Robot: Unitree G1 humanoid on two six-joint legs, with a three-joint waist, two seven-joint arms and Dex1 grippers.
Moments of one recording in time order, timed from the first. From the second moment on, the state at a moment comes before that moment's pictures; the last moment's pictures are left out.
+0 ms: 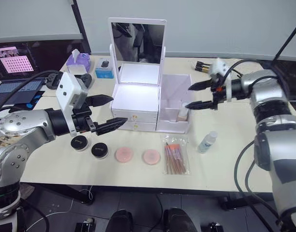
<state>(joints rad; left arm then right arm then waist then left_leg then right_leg) -0.42 0.88 0.28 -0.48 -0.85 0.84 -0.74 -1.32 -0.65 0.06 1.14 0.04 0.04 1.52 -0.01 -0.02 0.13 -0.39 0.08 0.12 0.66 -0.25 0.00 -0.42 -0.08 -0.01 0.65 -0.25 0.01</state>
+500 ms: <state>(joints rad) -0.27 0.91 0.47 0.17 -0.59 0.48 -0.86 -0.65 -0.99 -0.33 0.76 0.27 0.27 1.31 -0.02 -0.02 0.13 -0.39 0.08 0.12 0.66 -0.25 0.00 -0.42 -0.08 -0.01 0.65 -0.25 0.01</state>
